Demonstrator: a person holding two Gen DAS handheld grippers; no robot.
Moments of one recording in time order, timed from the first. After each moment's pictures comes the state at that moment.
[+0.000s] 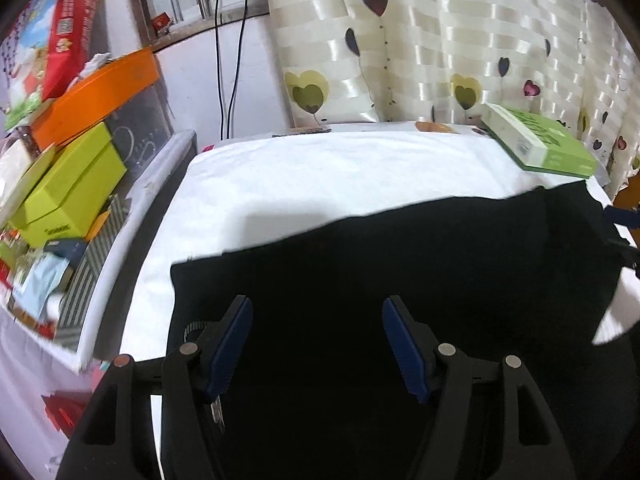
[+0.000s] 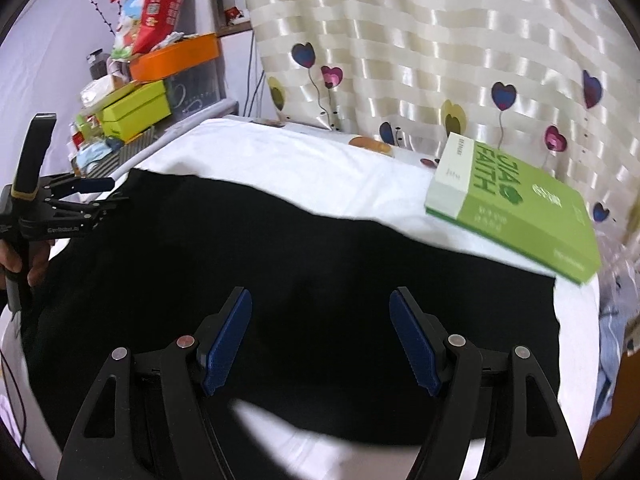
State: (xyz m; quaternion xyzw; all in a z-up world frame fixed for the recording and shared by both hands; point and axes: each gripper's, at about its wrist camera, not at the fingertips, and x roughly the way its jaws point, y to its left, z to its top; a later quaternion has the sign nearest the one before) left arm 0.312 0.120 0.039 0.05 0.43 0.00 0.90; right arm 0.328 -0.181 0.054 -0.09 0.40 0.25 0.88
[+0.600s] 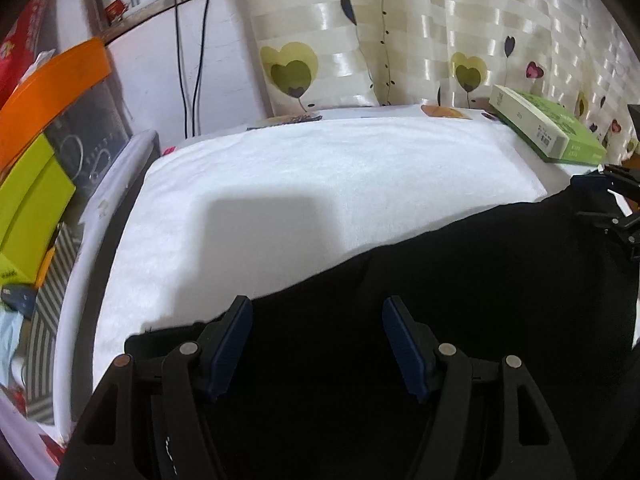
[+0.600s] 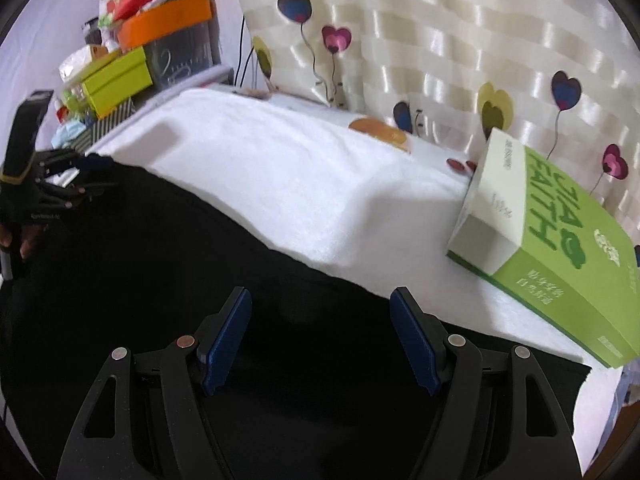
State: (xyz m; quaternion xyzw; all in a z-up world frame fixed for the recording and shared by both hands) left arm 0.375 0.133 0.005 0.08 0.45 -0.06 0.89; right arm 0.417 -0.158 0.015 -0.13 0.45 0.28 0.84
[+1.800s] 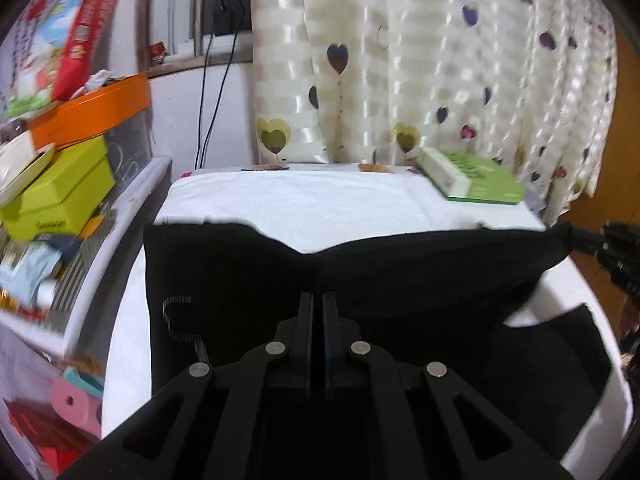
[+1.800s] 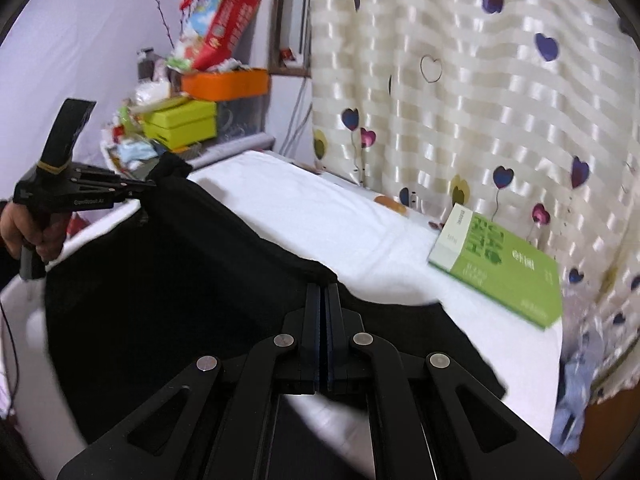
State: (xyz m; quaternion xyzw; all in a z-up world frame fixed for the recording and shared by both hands) left arm 0.218 0.130 0.082 -0.01 0.36 -0.09 0.93; right arm 0.224 -0.165 0.119 -0.14 0.31 0.28 0.90
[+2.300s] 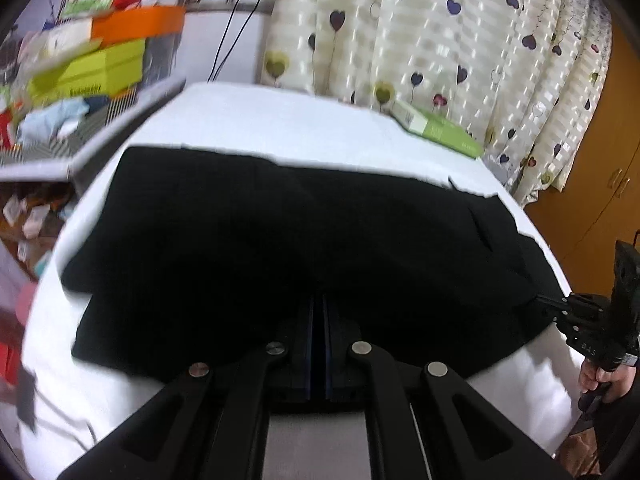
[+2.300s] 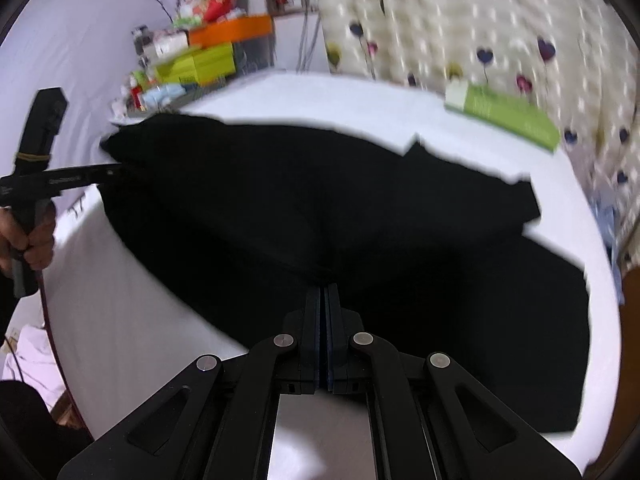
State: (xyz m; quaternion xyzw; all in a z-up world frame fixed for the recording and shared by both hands) left arm 0.064 0.125 0.017 -0.09 0.41 -0.11 0.90; right arm 0.057 -0.177 0.030 -0.07 0.42 0.24 0.87
